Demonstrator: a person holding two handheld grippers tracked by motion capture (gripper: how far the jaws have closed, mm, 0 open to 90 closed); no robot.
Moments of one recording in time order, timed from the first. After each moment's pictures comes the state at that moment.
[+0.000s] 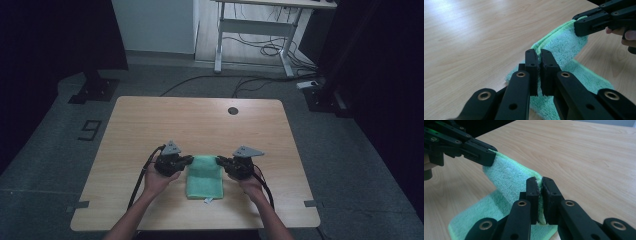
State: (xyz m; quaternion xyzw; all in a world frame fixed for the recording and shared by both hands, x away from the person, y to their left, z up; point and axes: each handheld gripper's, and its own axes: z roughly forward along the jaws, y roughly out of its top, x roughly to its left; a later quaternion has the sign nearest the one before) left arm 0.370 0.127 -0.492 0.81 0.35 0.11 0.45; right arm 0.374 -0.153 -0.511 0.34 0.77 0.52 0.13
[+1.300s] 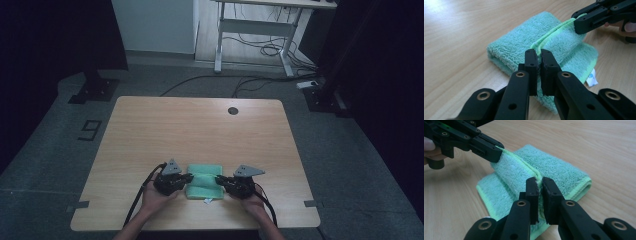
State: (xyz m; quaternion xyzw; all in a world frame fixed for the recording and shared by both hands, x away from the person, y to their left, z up) left arm 0.326 0.126 -0.521 0.84 0.33 0.10 0.43; right arm 0.329 -0.158 -0.545 0.33 0.78 0.52 0.09
